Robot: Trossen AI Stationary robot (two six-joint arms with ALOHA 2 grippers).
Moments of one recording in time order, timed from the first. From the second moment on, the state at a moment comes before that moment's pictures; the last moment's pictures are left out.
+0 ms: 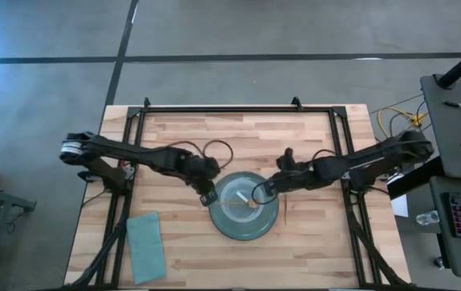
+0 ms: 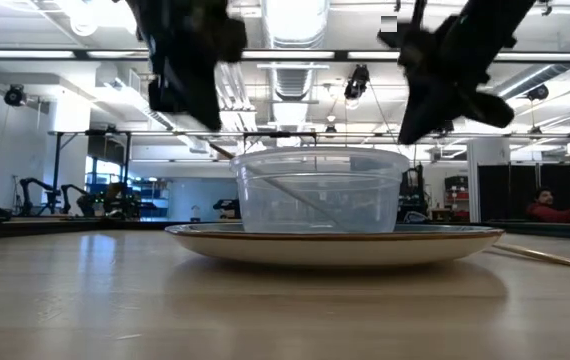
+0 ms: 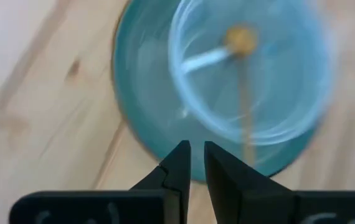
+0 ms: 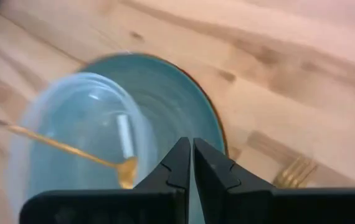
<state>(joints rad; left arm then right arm) -0.07 1.49 1.15 -0.68 -0.01 -0.57 0.20 1.38 0.91 -0.58 0.39 1.21</state>
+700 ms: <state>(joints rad) -0.08 1.07 1.08 -0.36 0.13 -0.53 0.22 0.96 0.91 -0.21 0.29 0.89</state>
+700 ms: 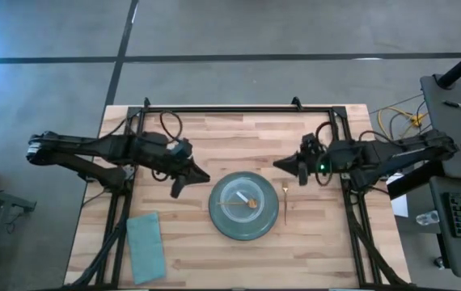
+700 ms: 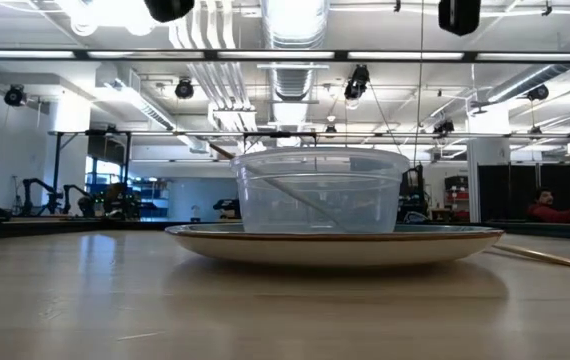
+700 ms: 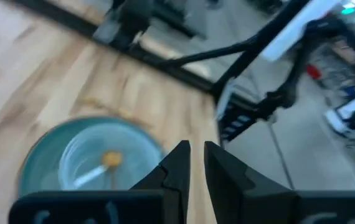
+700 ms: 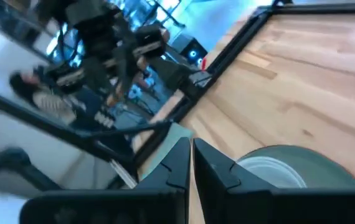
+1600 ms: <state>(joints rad) -0.04 0.72 0.41 0.56 0.24 -0.46 0.20 0.53 0.47 0.36 -0.11 0.52</state>
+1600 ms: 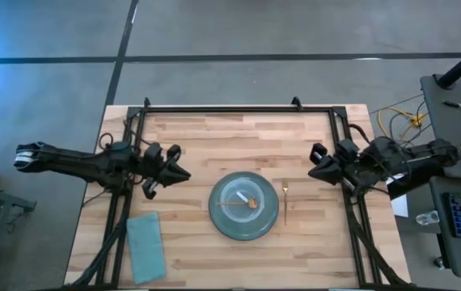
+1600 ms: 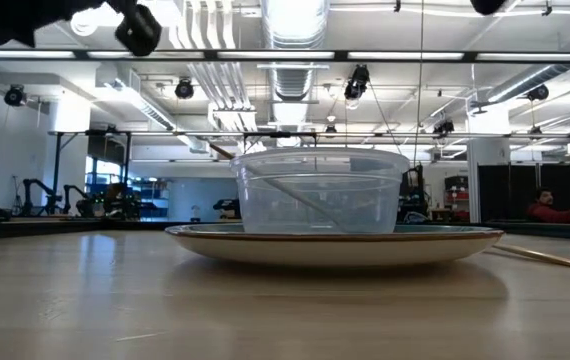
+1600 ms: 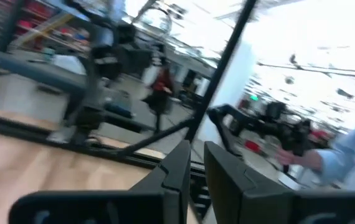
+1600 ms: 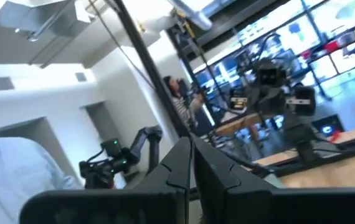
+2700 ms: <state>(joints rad) -0.01 0.38 0.01 0.12 0.06 -0.57 0.20 0.09 0.01 0.34 0.13 0.16</state>
